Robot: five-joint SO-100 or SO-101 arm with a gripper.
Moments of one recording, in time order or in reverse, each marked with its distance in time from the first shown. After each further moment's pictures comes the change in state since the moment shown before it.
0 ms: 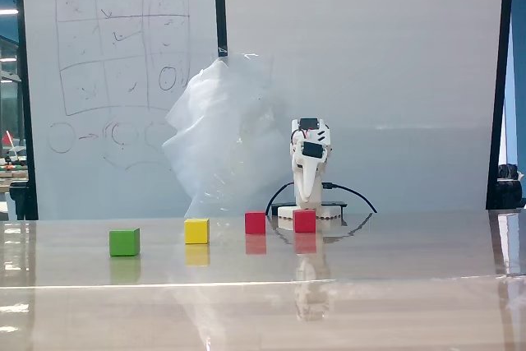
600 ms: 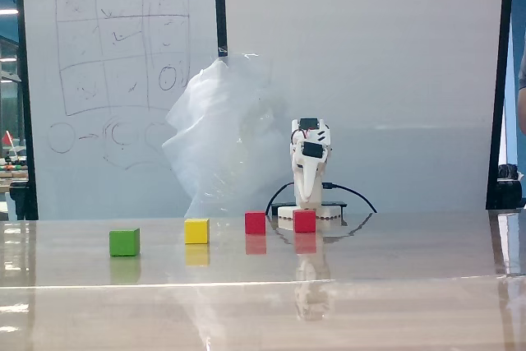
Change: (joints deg) arm -0.1 0.0 0.0 0.0 0.0
